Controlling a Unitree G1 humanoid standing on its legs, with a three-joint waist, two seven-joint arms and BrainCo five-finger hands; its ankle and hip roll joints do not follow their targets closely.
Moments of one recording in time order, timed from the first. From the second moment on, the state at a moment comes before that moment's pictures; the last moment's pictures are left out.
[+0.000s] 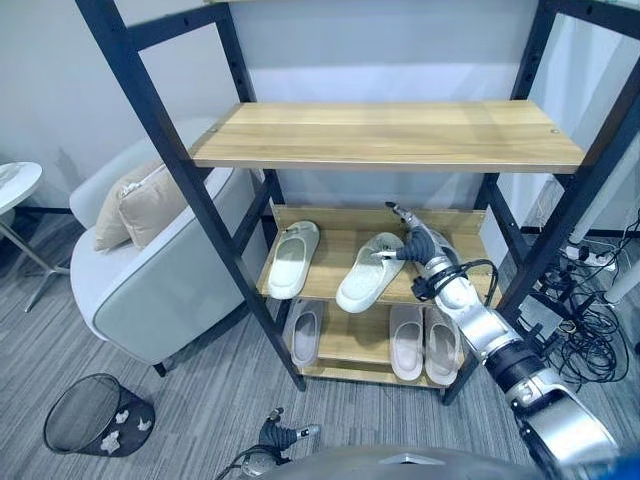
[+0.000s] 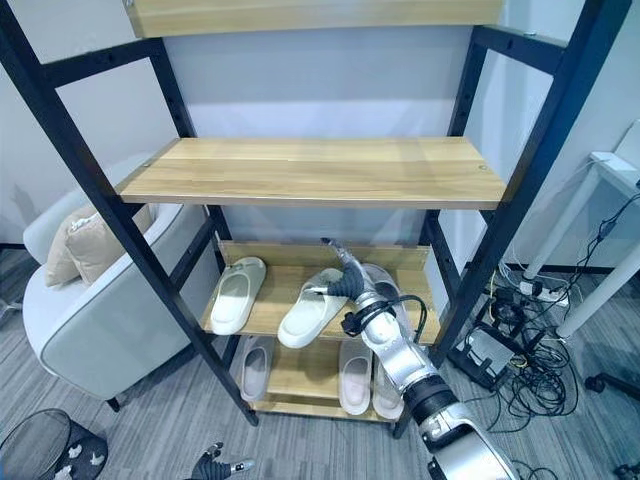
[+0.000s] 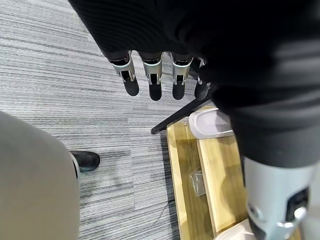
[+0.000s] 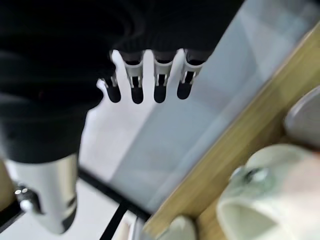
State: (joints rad) left arm 0.14 0.07 -0.17 1.03 0.03 -0.07 0.20; right arm -0.42 -0.28 0.36 0.50 -0.18 -0.16 -0.20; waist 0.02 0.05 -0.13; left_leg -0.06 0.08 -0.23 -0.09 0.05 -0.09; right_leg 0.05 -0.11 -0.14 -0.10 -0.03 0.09
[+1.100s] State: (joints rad) left arm 0.14 0.09 -0.16 0.82 0.06 0.00 0.25; right arm -0.82 -0.31 0.49 0.94 -0.31 0.11 -0.08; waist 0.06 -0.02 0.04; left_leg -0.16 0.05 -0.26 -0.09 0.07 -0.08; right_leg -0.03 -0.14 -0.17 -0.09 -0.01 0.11
